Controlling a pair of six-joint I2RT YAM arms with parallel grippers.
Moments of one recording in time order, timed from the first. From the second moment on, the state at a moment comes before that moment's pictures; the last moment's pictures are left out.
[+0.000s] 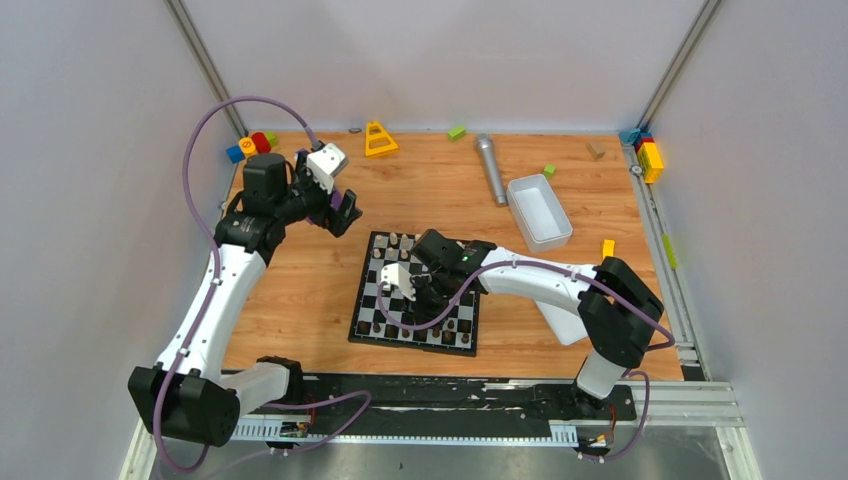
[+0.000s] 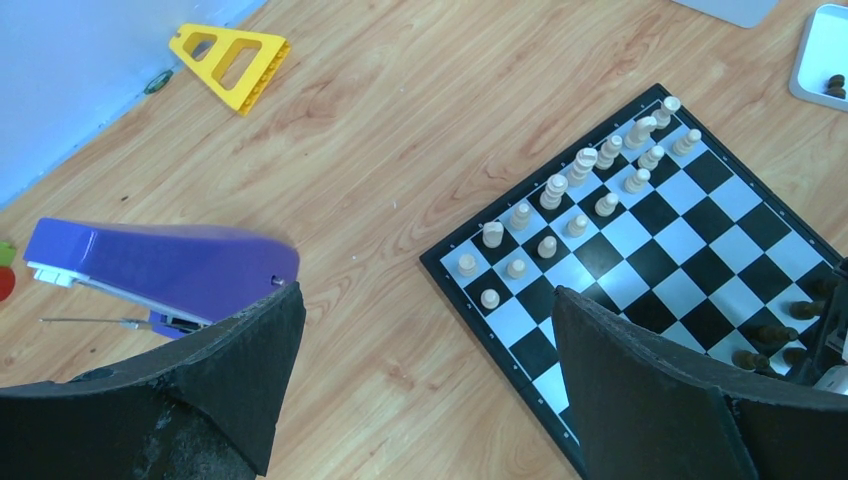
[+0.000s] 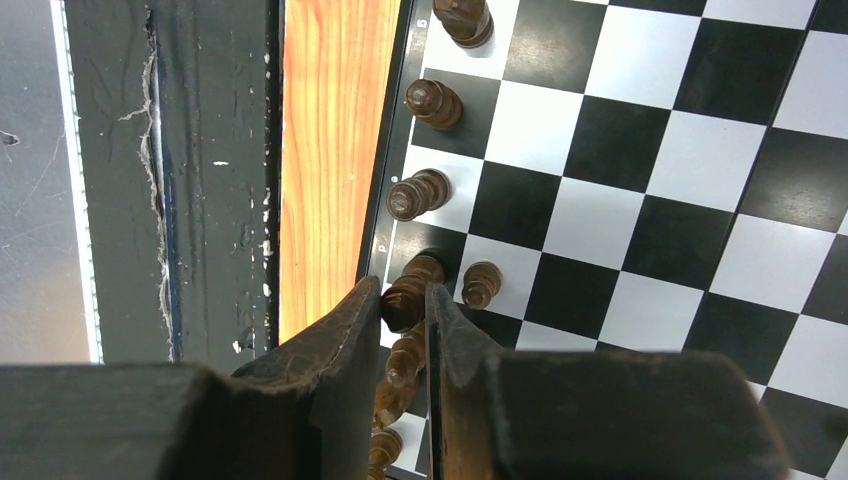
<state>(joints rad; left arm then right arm) -0.16 1.13 1.12 -0.48 0.49 0.36 0.97 1.70 1.16 -0.56 -0.55 -0.47</state>
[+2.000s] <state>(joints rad) -0.16 1.10 1.09 -0.47 0.49 0.36 0.99 1.71 1.16 -0.55 -0.54 -0.46</state>
